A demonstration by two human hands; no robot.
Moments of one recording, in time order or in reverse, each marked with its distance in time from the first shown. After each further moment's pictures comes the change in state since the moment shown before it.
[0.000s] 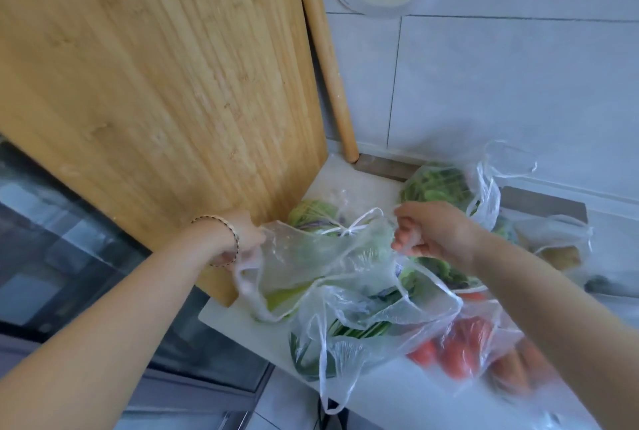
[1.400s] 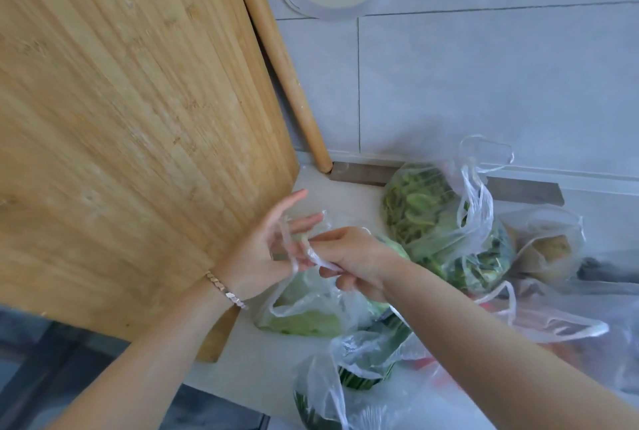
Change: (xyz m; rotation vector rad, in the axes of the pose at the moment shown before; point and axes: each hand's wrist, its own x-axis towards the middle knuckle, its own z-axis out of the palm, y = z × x) left_hand 0.034 0.030 0.015 -0.884 -0.077 0.946; right_hand 0.036 -0.016 0.069 0.019 -0.198 -0.039
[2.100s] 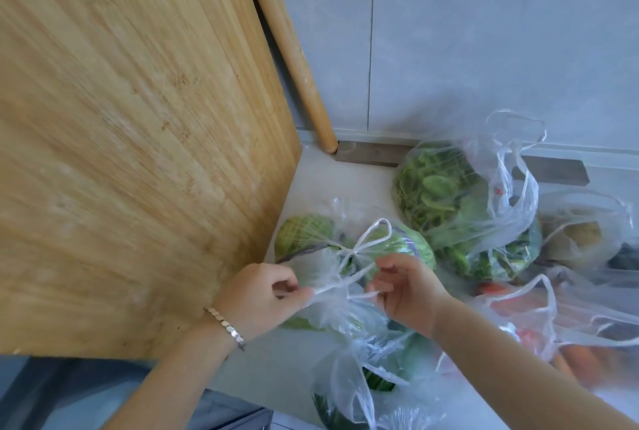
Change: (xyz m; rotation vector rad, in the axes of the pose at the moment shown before) left_hand -0.015 -0.065 -0.017 0.604 0.002 -0.221; right_hand 0.049 0.093 -0.028 1.036 0.185 0.204
